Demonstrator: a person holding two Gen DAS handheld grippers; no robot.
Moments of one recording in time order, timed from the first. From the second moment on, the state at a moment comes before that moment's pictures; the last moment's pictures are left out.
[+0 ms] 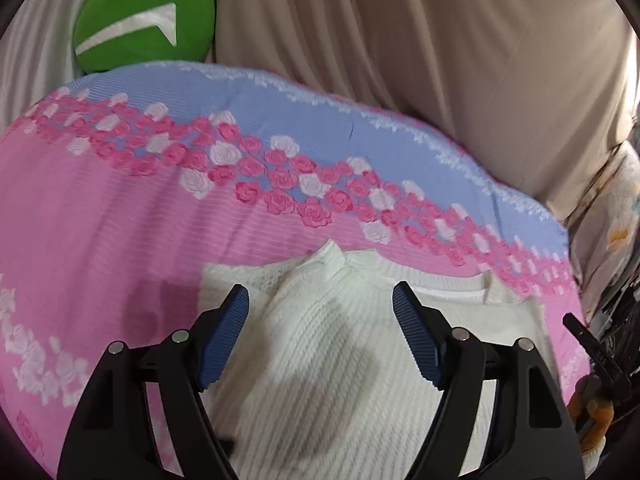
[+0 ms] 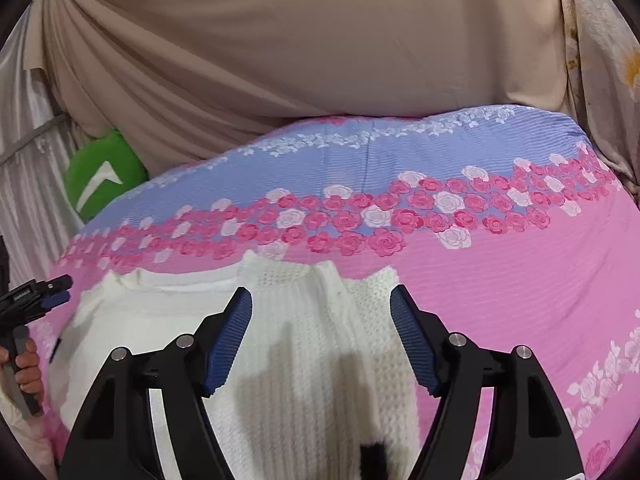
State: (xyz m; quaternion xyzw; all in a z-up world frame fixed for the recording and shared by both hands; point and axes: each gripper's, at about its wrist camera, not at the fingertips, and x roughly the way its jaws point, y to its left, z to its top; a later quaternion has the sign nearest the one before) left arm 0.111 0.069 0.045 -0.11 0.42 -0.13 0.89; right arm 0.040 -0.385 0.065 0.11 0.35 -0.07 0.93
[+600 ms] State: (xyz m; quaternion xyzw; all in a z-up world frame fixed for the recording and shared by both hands) left arm 0.139 0.065 0.010 -0.06 0.43 -0.07 0.90; right arm 0.072 -0.412 0.034 0.16 0.39 -0.03 0.91
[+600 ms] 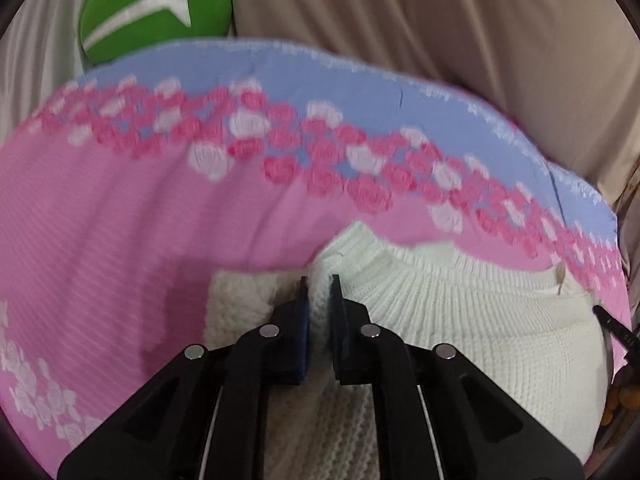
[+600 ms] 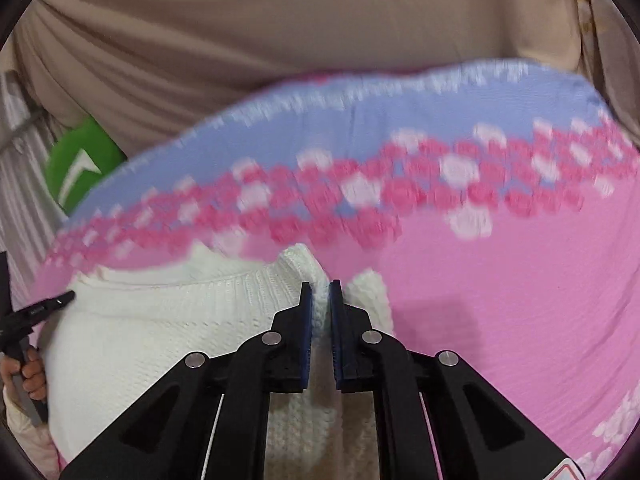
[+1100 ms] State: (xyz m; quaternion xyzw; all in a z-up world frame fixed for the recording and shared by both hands) left arm 0.020 -0.008 0.028 0.00 0.41 -0.19 0.89; right arm -0.002 -0.218 0.038 0.07 0.40 0.21 0.89
